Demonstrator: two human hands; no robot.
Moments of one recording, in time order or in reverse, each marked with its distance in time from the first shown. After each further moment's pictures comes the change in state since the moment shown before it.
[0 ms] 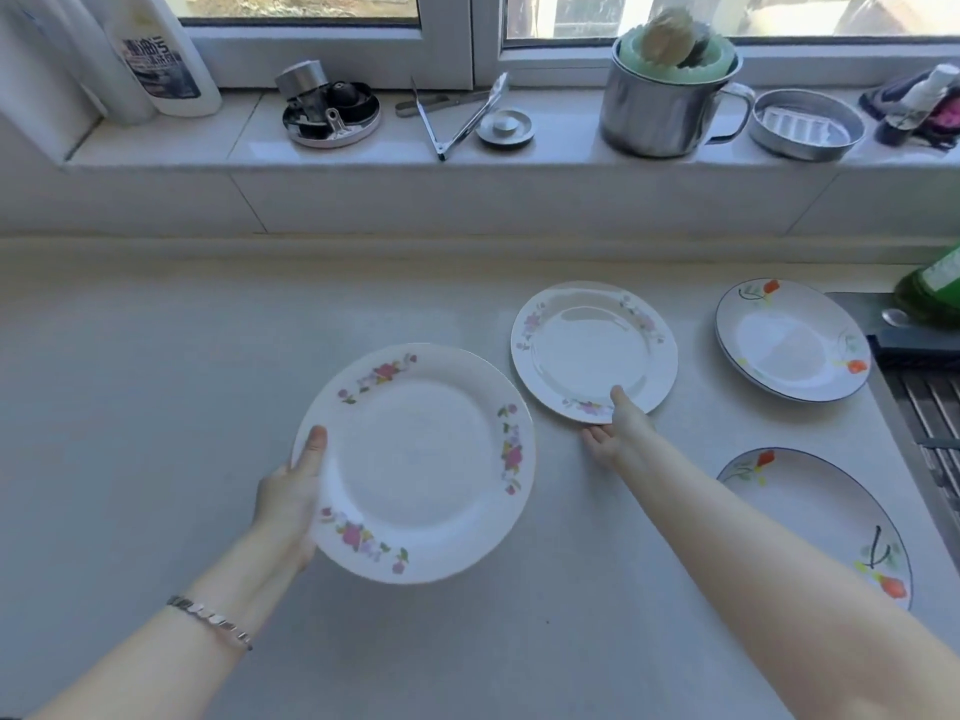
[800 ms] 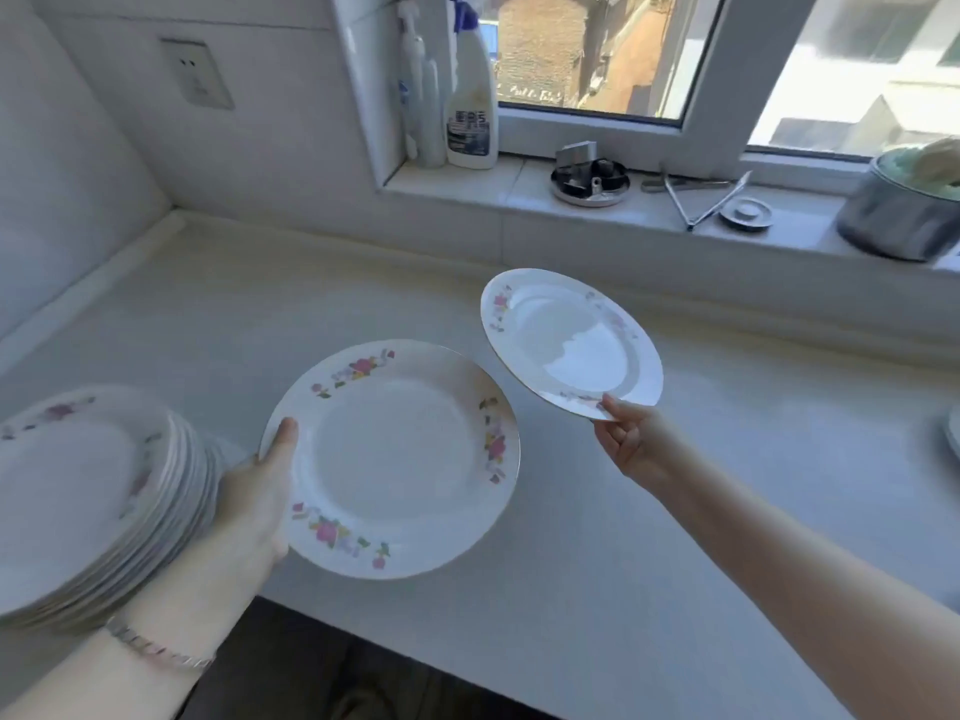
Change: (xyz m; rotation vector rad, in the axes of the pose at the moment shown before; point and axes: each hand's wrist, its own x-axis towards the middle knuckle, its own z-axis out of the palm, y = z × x) left_hand -0.001 0.044 -0.258 -0.197 0.316 0.099; right_hand -0.177 0.140 0.142 -0.178 -0.636 -0.049
